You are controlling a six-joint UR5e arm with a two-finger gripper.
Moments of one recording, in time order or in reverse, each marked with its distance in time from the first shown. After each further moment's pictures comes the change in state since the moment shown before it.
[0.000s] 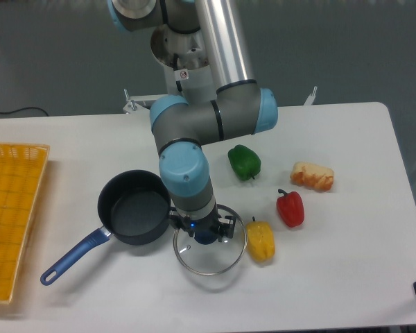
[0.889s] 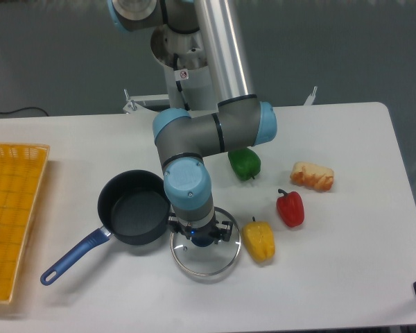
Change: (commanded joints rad) arm -0.002 -0.028 -0.011 0.002 -0.011 -0.006
